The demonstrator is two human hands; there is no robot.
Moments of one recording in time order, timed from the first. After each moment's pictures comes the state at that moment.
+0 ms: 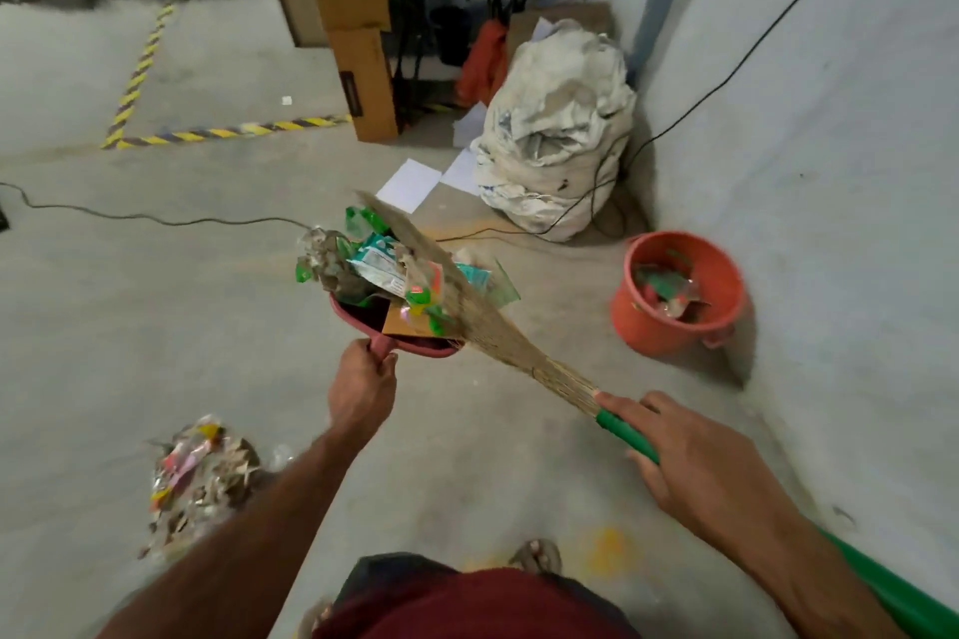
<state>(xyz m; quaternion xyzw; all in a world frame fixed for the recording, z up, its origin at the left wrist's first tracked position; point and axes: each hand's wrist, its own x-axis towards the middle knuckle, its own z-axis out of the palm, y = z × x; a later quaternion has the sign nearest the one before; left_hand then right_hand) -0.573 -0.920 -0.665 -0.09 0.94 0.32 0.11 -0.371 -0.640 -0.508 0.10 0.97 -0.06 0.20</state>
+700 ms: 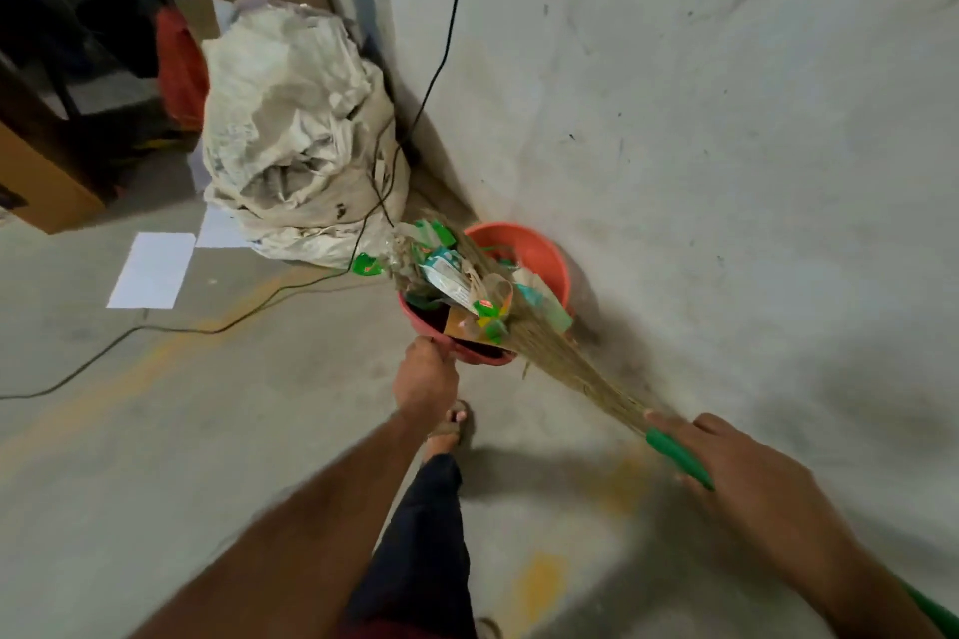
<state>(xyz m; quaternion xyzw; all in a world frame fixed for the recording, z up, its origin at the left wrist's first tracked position) -0.693 -0.398 -0.757 0.19 0.91 0.25 0.28 -0.398 -0.287 -0.565 0.38 0.88 -0.13 0.25</state>
